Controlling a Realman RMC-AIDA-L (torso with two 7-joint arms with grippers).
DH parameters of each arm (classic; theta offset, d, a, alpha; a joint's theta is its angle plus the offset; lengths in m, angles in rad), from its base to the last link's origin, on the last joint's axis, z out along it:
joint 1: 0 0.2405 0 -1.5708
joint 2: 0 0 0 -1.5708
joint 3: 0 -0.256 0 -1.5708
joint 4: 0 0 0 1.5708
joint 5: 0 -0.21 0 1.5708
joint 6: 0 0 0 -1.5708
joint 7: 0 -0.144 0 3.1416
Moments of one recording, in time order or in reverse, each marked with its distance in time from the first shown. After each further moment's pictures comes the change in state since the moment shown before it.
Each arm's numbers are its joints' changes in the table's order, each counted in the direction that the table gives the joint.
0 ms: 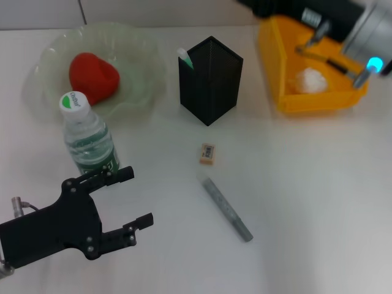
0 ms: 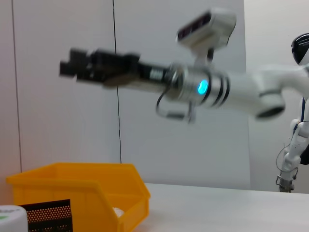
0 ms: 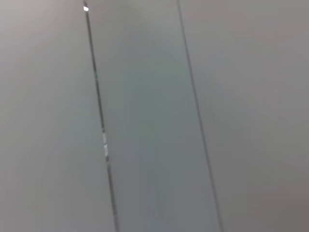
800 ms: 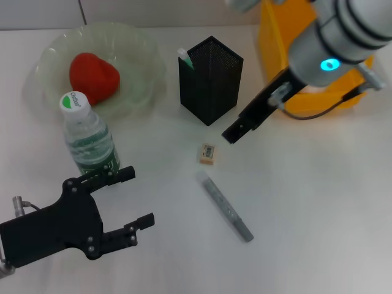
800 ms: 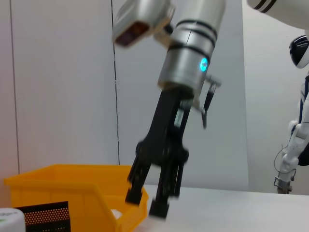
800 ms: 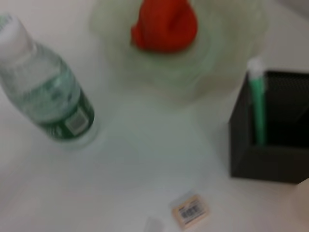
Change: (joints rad) left arm -0.003 0.000 -0.001 0.001 0.000 0.004 0.001; right arm 0.486 0.019 -0.008 0.291 1.632 -0.665 -1.512
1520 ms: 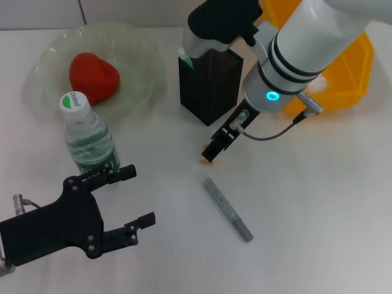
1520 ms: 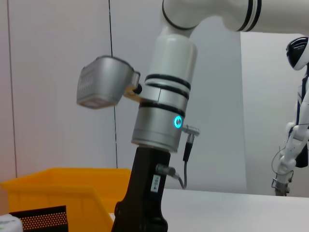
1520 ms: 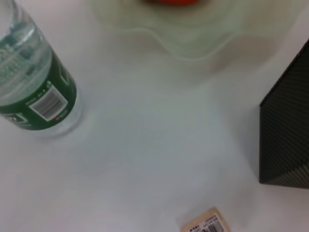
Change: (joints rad) left arm -0.002 0.000 -0.003 -0.009 0.002 0.007 0.007; right arm 0.156 0.006 0.179 -0.438 -0.070 0.309 -0.024
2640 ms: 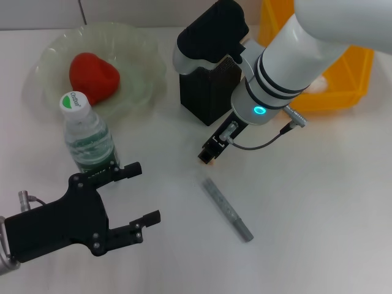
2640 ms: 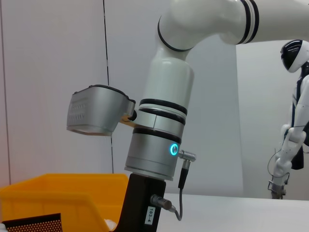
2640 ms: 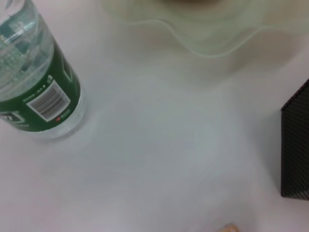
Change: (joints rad) left arm -0.018 -0.004 -0.004 0.009 0.001 0.001 -0.008; right arm 0.020 0.000 0.119 -0.095 -0.074 0.141 -0.002
